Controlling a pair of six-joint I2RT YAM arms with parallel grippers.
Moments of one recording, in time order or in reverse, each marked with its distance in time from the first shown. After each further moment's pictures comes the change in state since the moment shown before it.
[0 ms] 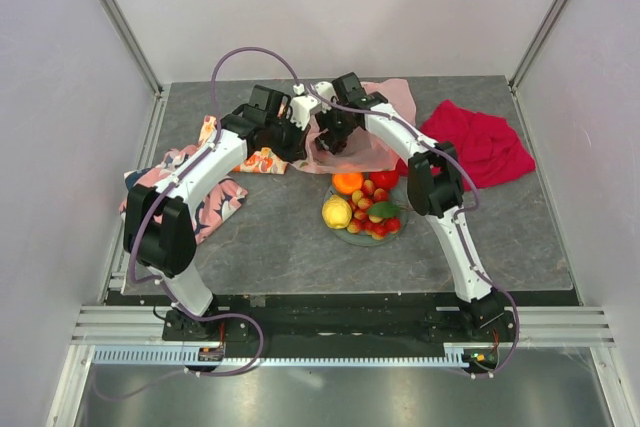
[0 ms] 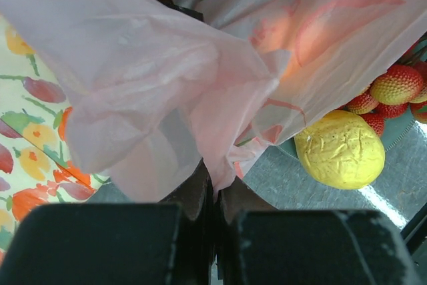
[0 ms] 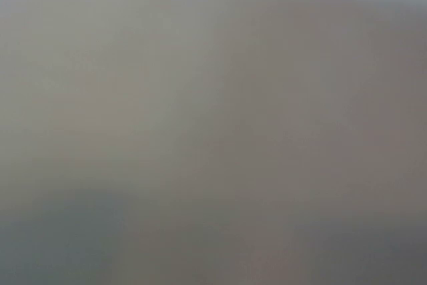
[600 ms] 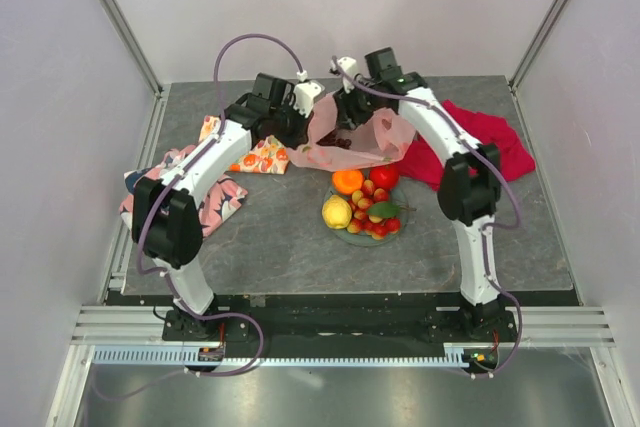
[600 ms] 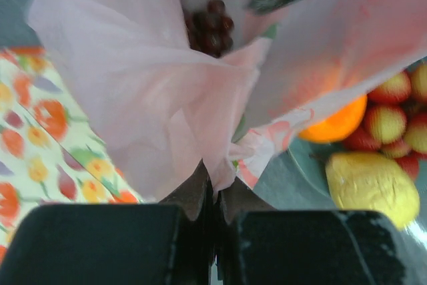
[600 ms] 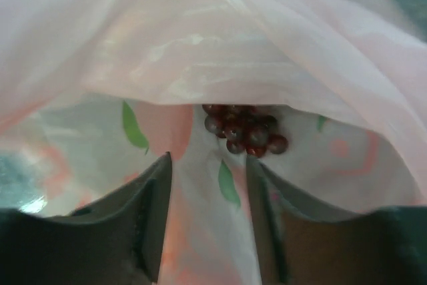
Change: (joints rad) left arm 0.000 0.087 0.144 0.023 -0.064 0.032; right arm -0.106 -0.301 -0.156 -0.060 -0.243 -0.082
